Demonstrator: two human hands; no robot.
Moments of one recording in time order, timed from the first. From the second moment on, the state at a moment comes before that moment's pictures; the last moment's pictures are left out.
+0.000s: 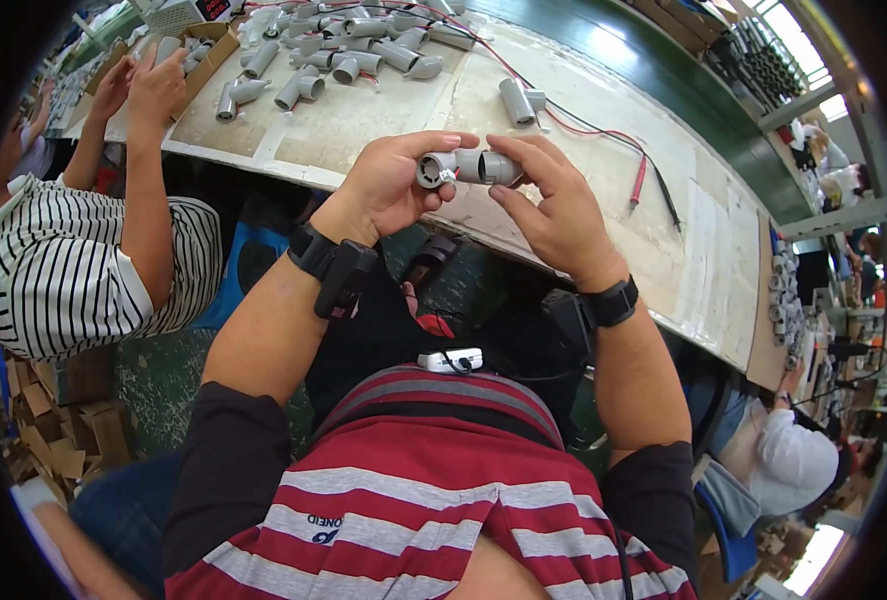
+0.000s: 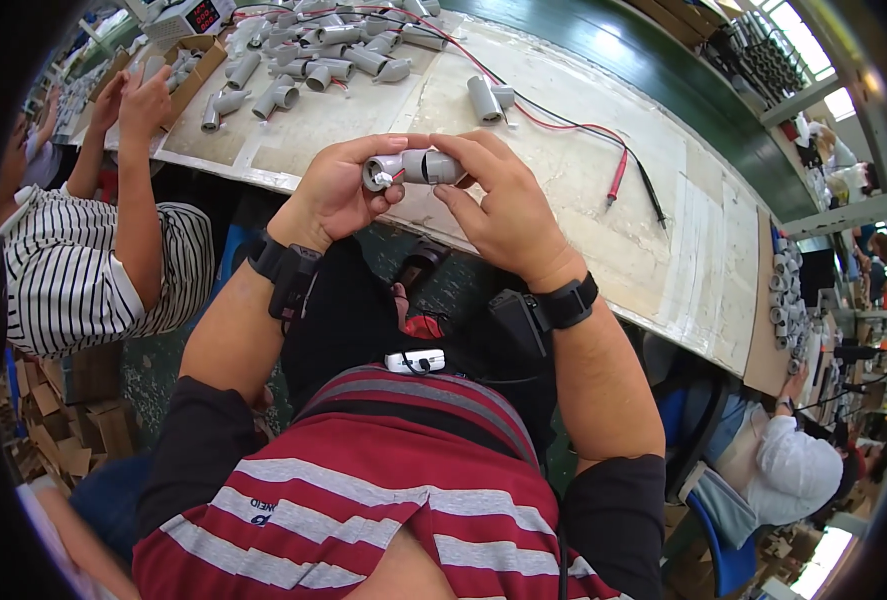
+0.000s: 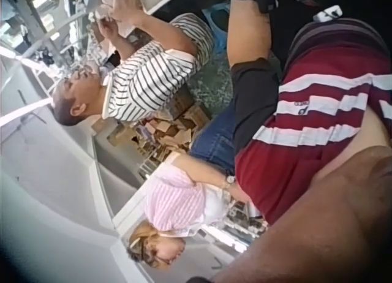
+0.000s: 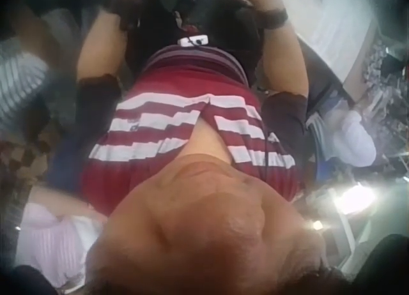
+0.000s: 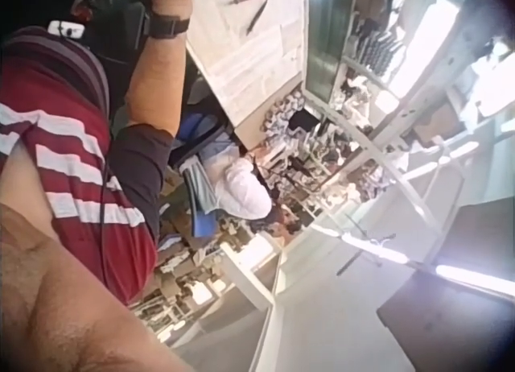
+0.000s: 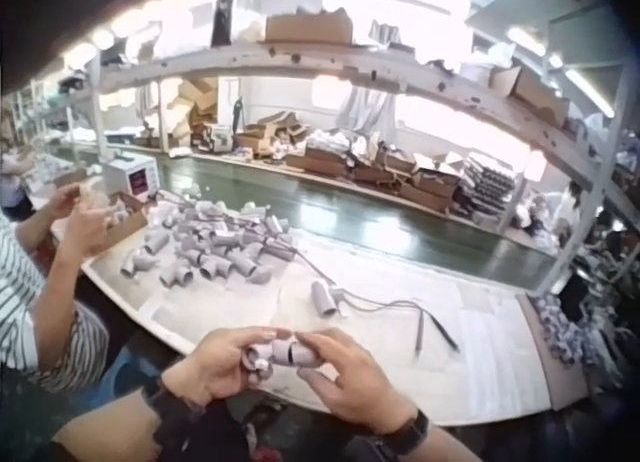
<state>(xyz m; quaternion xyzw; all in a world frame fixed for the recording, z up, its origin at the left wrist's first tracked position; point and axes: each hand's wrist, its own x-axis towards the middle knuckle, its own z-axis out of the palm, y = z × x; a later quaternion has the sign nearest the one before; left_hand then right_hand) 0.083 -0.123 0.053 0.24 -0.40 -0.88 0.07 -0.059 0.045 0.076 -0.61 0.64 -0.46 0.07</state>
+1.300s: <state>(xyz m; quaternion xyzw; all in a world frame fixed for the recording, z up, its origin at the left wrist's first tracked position) 0.091 -0.093 0.054 0.26 -0.50 -0.81 0.16 -0.053 0.057 0.063 -0.44 0.67 -0.51 0.32</state>
